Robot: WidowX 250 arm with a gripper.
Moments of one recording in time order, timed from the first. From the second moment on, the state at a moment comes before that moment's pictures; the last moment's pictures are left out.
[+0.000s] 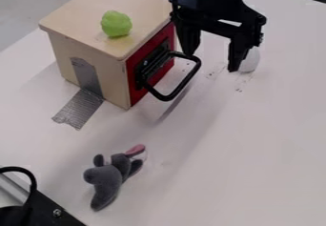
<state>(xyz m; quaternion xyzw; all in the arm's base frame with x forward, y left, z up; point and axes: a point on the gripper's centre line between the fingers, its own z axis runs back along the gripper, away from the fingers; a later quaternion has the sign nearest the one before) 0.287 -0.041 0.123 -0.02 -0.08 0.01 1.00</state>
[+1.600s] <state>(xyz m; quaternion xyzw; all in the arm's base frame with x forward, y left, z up) 0.415 -0.022 0.035 -0.03 -0.06 0.03 1.00</state>
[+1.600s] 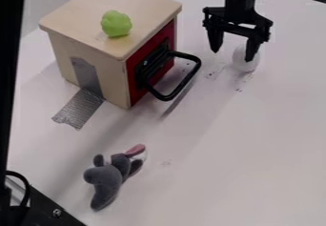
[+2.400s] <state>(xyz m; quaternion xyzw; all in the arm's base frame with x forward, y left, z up) 0.439 -0.023 0.008 -0.03 -0.08 0.05 1.00</state>
